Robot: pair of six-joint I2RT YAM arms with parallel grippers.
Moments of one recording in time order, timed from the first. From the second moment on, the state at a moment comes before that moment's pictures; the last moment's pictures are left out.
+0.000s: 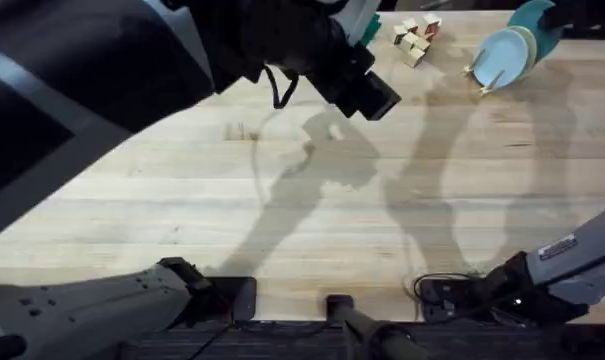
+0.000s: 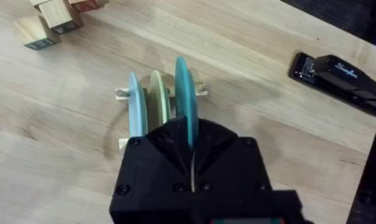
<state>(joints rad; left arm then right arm) -0.64 1.40 1.29 -0.67 0.10 0.26 -0.44 2.04 1.88 -0.84 -0.29 -0.74</state>
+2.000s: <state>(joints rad) -0.64 1.40 1.29 -0.67 0.10 0.26 -0.42 1.60 1.89 -1.28 -0.29 -0.63</state>
